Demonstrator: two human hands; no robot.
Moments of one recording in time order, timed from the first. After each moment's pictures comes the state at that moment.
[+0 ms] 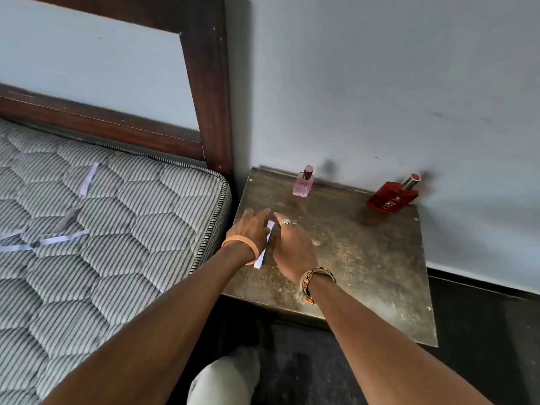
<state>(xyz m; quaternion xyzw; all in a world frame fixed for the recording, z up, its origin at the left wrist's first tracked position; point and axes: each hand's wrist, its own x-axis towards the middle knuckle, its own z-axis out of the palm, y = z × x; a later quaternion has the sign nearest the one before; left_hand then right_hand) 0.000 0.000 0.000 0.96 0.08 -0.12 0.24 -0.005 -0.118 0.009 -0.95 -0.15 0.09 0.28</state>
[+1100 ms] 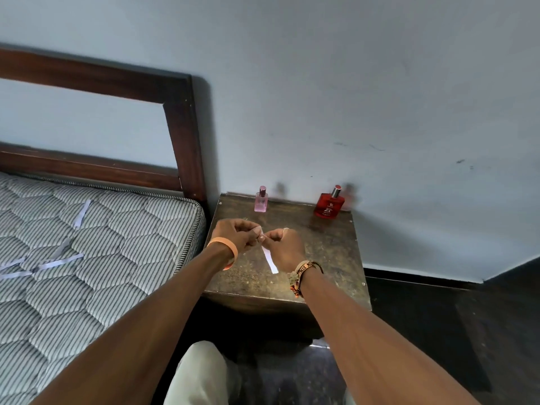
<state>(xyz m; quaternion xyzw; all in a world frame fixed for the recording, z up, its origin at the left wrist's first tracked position) -0.067 -0.046 0.109 0.72 0.18 -0.07 0.66 -0.057 -0.184 0.101 -0.86 0.04 0.14 0.48</state>
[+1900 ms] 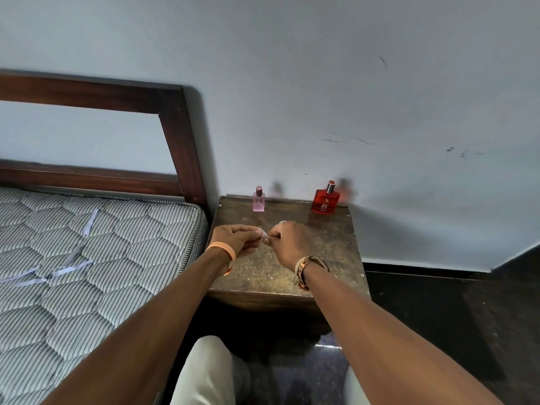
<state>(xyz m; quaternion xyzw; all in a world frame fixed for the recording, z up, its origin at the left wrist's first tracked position) -0.084 -0.061 0.118 0.64 0.23 -0.10 0.73 -0.074 -0.206 0.128 -0.96 -0.08 0.05 0.27</state>
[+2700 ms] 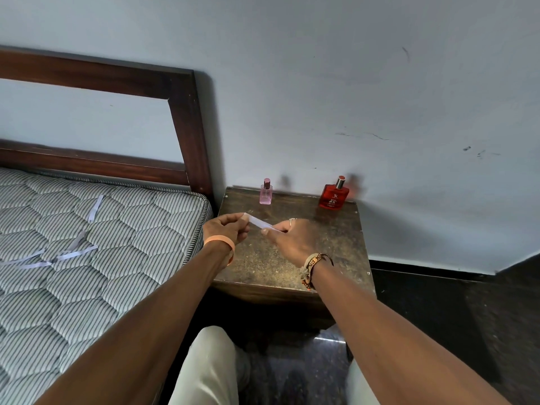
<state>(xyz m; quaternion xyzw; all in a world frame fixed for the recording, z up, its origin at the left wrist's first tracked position) -0.078 -0.040 0.099 0.57 0.32 0.02 0.76 -0.075 -0.198 0.122 -0.88 0.03 0.10 0.46</state>
